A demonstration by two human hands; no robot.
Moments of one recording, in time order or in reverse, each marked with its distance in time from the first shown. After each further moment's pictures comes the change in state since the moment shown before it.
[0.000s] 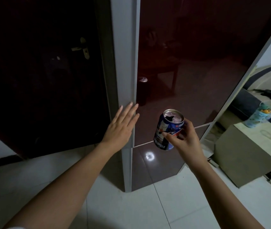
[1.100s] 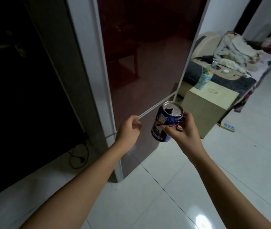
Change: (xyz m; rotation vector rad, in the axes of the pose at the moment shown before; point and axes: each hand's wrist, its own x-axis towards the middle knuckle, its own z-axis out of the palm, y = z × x) left_hand -0.011 0.060 -0.014 -1.390 -0.575 -0.514; right_hand -0.084 -0.005 0.015 -0.040 0.360 0.096
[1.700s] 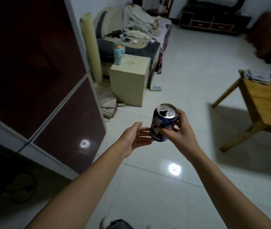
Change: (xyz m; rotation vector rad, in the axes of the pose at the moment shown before) left_hand -0.124 0.076 0.222 -0.499 -0.871 -0.502; right_hand -0.180 0.043 -0.193 -0.103 0.458 0.166
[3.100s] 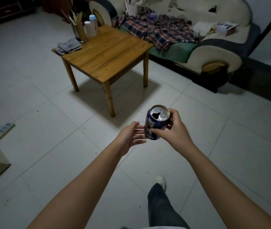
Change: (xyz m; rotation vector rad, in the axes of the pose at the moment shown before) left_hand 0.092 -0.205 0.448 0.713 -0.757 -0.352; right_hand -0.209 0.133 -0.350 -0.092 1.040 0.521
